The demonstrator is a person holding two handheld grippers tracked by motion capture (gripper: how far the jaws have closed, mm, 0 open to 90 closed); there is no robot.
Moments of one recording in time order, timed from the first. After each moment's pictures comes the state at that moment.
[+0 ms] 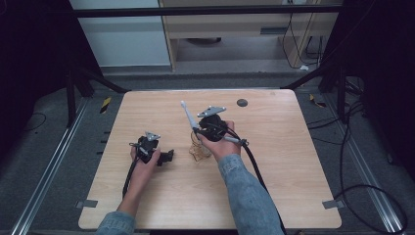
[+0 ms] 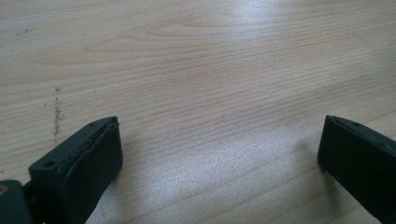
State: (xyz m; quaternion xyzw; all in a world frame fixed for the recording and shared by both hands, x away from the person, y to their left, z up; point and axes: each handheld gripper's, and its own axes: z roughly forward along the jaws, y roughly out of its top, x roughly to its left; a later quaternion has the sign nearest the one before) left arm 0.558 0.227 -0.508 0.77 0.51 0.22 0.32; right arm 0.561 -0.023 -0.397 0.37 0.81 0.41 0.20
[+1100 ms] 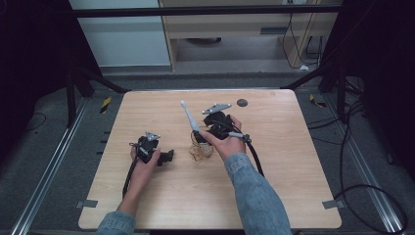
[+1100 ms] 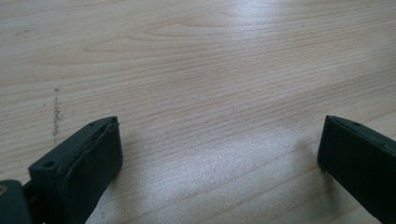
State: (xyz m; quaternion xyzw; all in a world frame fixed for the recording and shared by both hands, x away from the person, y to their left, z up) left arm 0.558 0.227 -0.508 0.77 0.51 0.22 0.32; right arm 0.562 -0.036 -0.388 0.39 0.81 0.40 0.19
